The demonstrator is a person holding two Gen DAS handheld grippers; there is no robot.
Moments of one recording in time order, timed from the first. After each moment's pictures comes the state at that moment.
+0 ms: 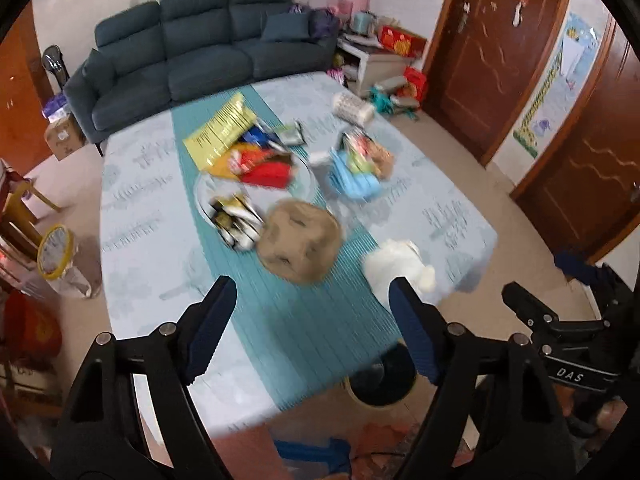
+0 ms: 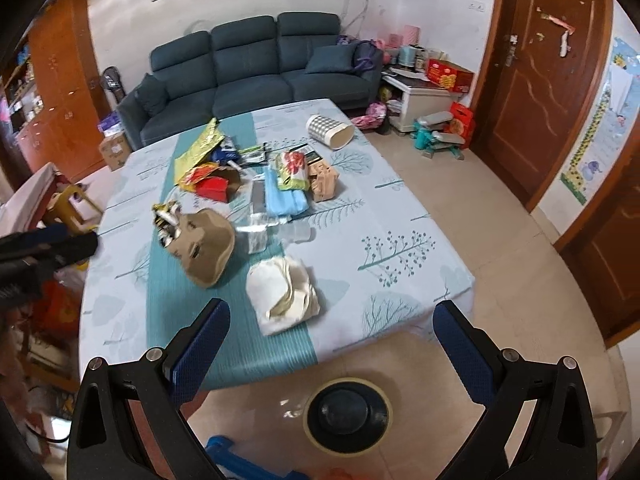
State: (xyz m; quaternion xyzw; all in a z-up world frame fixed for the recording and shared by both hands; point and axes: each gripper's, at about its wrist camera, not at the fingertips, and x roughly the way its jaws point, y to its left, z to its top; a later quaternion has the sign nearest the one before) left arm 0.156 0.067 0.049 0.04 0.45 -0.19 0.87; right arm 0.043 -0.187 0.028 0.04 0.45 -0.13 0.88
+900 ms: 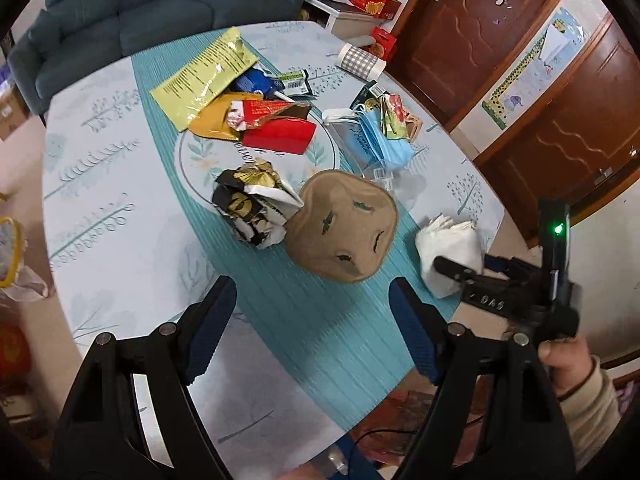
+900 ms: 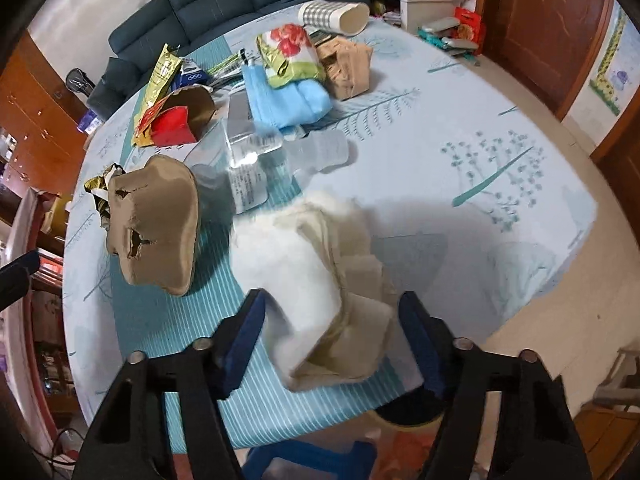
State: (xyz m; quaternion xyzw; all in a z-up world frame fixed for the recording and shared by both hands) left arm 0.258 0.115 -0.049 0.01 0.54 -0.28 0.79; right arm 0.150 -0.193 -0.142 0.17 0.56 -0.11 0.80
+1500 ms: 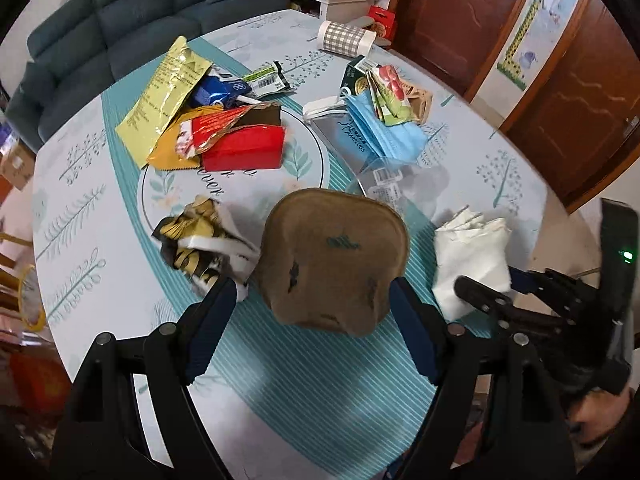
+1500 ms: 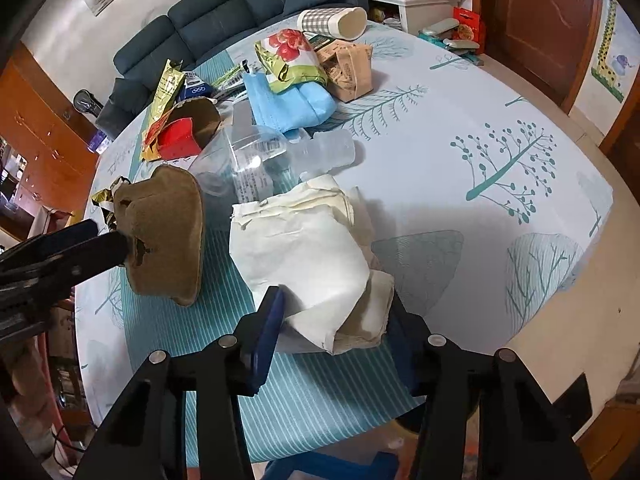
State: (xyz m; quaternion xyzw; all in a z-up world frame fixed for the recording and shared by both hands) left arm 0.278 0.023 -0.087 0.13 0.52 -0.26 0.80; right arm 0.145 -0.194 -0.147 0.20 0.53 -0.11 0.82
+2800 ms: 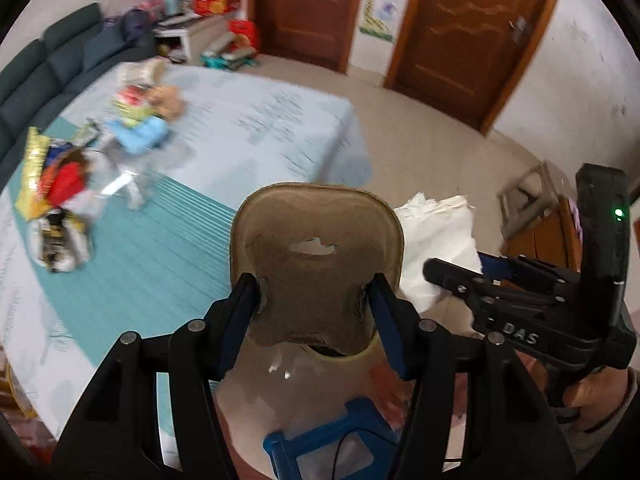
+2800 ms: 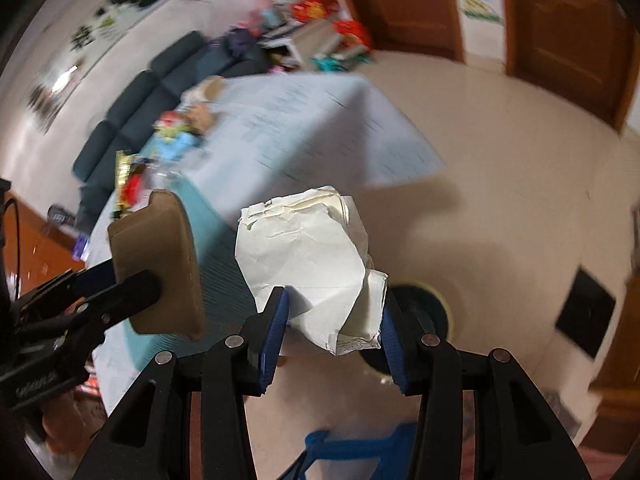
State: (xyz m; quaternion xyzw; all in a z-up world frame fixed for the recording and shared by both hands) left arm 0.048 -0.079 -0.071 0.21 0.46 -0.45 0.74; right arm -0.148 -0.240 -0.121 0.34 0.44 -0.25 0.79
